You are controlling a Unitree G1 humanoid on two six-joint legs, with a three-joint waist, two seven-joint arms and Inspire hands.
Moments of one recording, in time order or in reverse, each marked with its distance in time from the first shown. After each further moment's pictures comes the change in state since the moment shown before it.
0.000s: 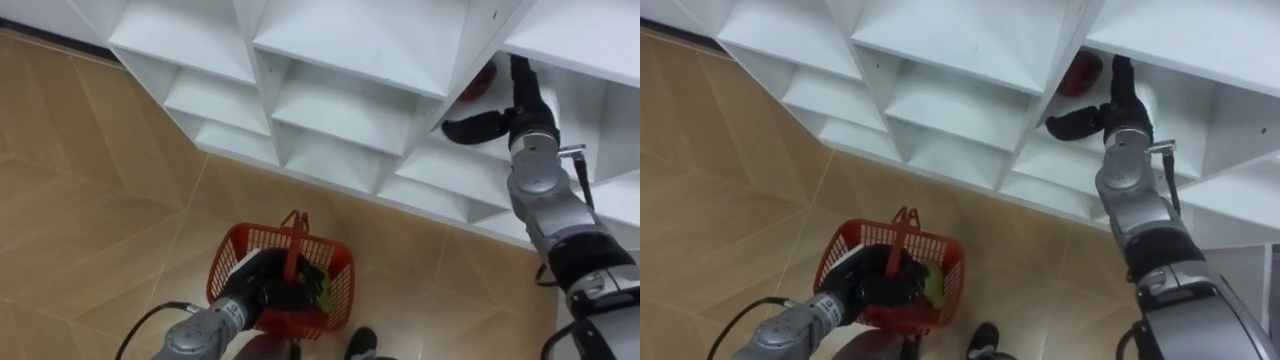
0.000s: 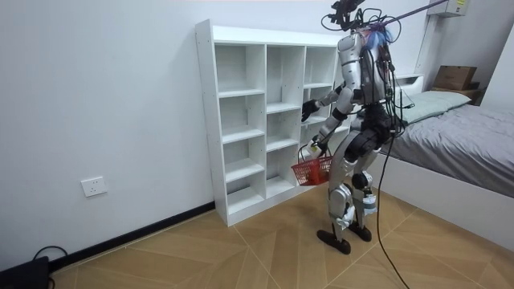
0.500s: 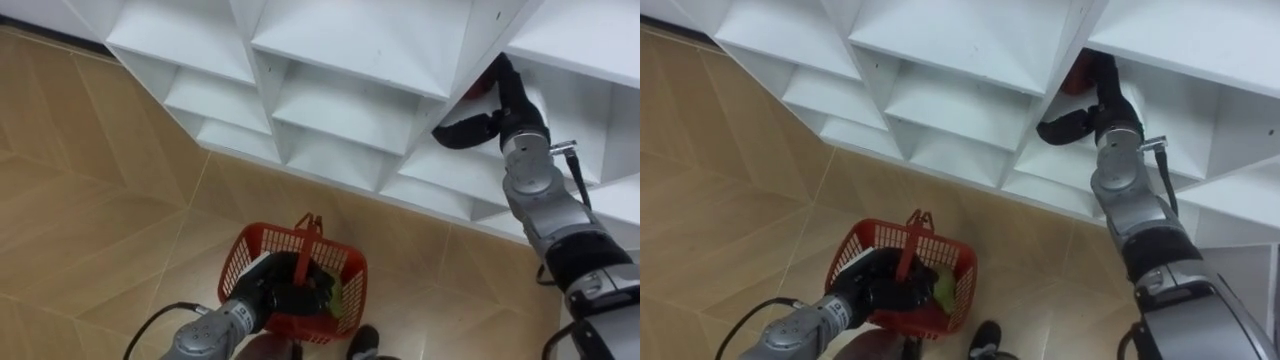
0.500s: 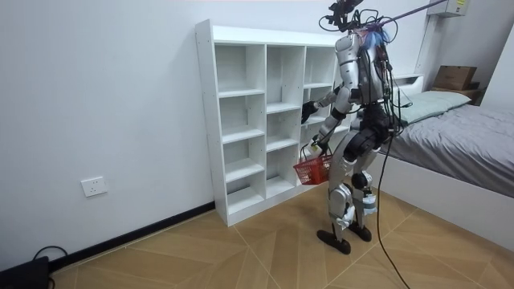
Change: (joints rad) left arm -0.007 -0.008 -0.029 0.000 -0.016 -0.001 0.000; right arm -0.004 0.000 0.010 -0.004 -0.038 0.000 0.027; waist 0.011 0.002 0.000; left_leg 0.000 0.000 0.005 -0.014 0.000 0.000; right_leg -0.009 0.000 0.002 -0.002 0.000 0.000
